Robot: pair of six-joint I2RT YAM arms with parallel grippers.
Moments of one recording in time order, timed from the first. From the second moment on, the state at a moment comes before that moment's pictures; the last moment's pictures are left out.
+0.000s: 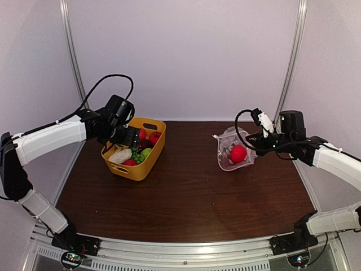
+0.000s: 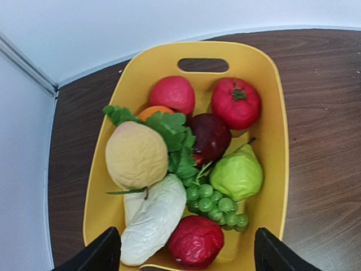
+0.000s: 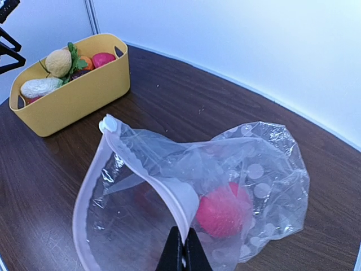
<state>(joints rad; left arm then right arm) -0.68 1.52 1.29 -0.62 -0.44 -0.27 0.37 1.15 0.84 -0.20 -0.23 -0.11</state>
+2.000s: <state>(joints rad) -0.70 1.61 1.64 -0.67 -0.13 -0.21 0.33 1.09 0.84 -0.19 -0.23 -0.15</state>
